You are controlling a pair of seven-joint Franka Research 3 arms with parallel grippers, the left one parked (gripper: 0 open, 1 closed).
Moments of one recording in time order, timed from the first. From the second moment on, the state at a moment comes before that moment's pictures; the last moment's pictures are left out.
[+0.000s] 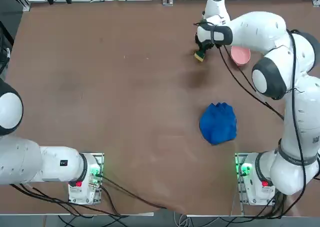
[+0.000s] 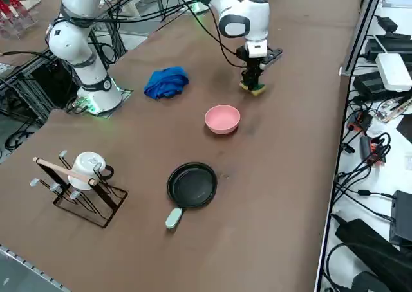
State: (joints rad) arm 0.56 0.71 -0.17 -1.64 0.13 2.34 0.69
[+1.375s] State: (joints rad) arm 0.47 0.56 -0.37 -1.67 0.13 1.97 0.13
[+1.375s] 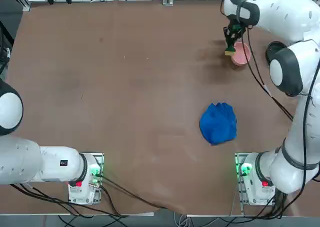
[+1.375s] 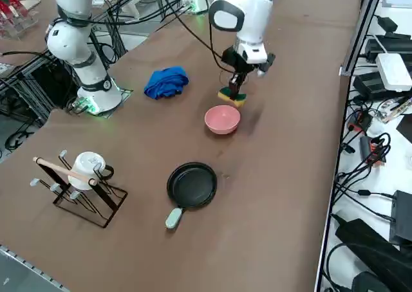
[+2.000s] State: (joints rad) arm 0.38 0.57 -0.37 -1.68 0.13 1.96 0.07
